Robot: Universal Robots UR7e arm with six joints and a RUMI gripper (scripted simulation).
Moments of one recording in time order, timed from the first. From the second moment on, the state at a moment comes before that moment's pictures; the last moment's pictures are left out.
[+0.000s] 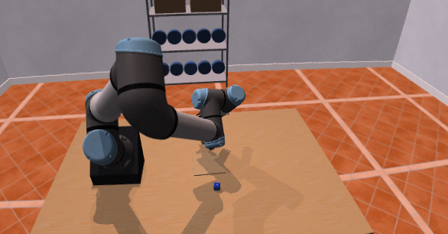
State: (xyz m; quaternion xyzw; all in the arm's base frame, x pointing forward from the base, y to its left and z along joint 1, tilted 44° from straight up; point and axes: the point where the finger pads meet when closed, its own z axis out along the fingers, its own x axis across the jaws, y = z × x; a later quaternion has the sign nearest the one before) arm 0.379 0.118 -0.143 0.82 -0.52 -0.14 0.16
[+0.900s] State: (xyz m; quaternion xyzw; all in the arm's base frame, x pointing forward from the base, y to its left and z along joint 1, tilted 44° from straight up) arm 0.364 0.129 -0.147 0.96 -0.15 -0.18 0.15
